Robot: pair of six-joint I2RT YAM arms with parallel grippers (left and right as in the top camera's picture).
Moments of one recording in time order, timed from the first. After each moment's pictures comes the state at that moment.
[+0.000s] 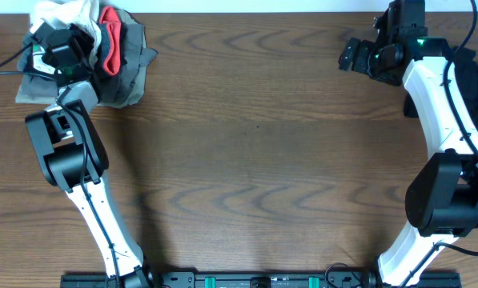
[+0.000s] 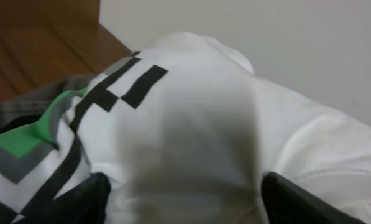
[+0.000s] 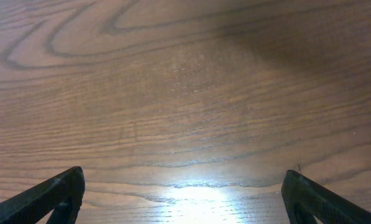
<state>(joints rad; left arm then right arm) 0.32 2.46 1.69 0.47 -0.22 -0.47 0.00 1.95 1.71 -0.81 -0.14 0.30</state>
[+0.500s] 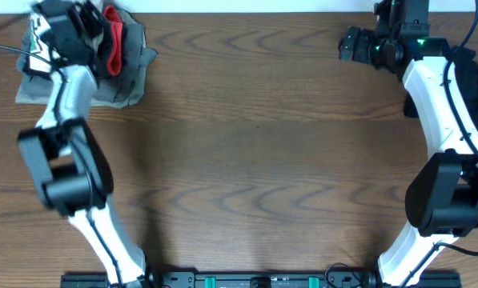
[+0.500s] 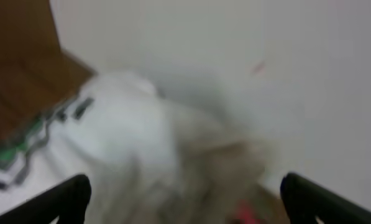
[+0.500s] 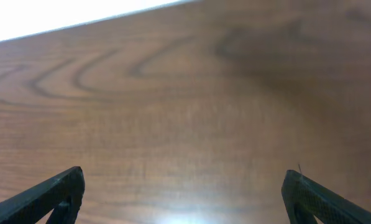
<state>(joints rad) 0.24 2.11 1.67 0.06 -0.18 -0.37 0.00 1.95 1.71 -0.63 -0.16 0.21</state>
